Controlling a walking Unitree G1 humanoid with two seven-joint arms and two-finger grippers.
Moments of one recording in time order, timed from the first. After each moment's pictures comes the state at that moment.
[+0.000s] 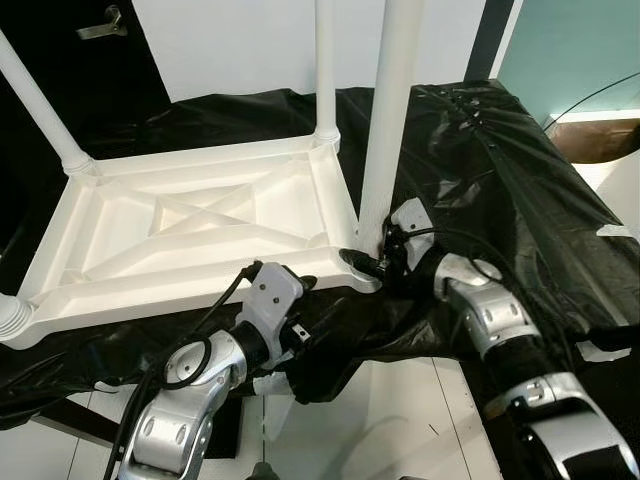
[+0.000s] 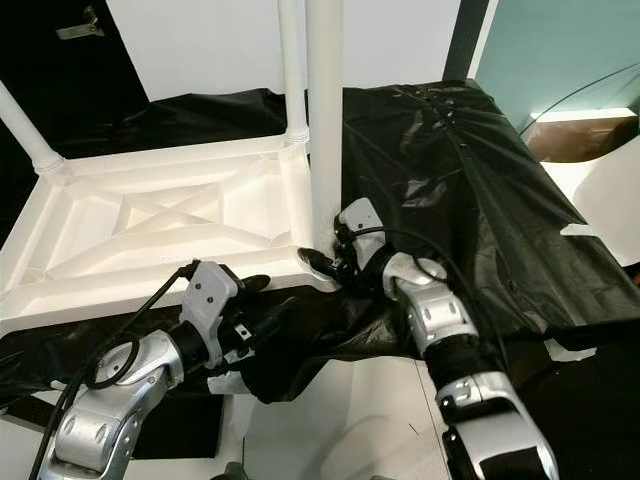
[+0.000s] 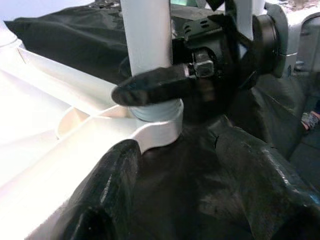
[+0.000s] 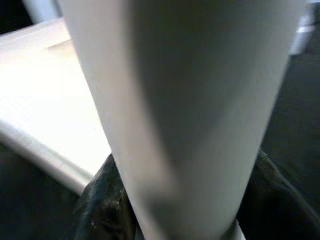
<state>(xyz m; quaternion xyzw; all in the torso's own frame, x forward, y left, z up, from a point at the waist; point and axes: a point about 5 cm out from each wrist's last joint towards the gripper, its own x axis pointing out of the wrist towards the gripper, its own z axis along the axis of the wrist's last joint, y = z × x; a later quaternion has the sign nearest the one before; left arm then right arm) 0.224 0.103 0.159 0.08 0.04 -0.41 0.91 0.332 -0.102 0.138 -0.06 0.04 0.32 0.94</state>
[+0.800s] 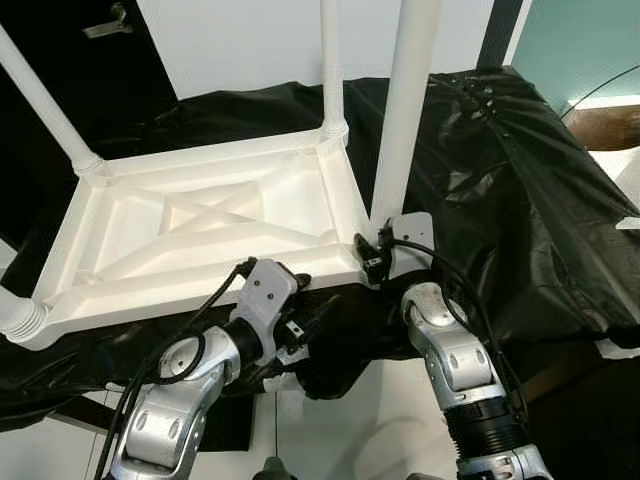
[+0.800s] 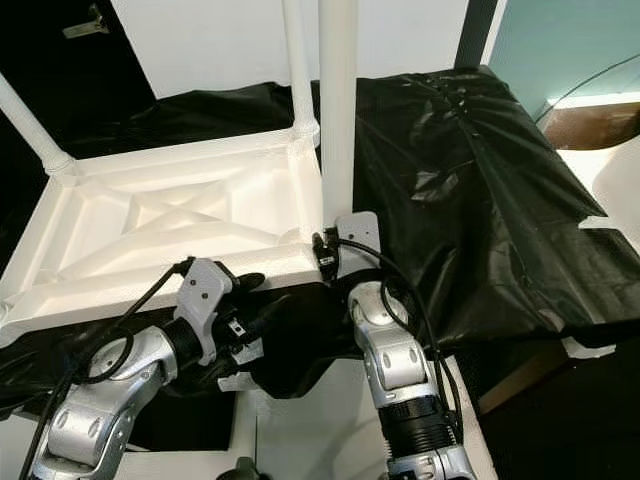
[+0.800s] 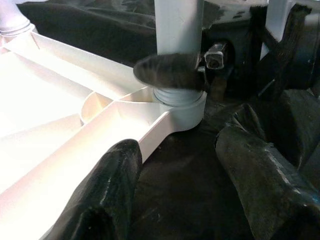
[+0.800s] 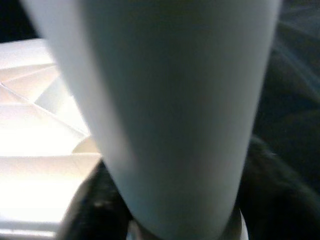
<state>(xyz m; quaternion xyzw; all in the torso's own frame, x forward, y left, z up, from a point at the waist) 0.228 0.109 0.163 0.09 0.04 -0.41 0.91 0.299 -0.085 0.145 -0.01 0.01 0.10 0.99</state>
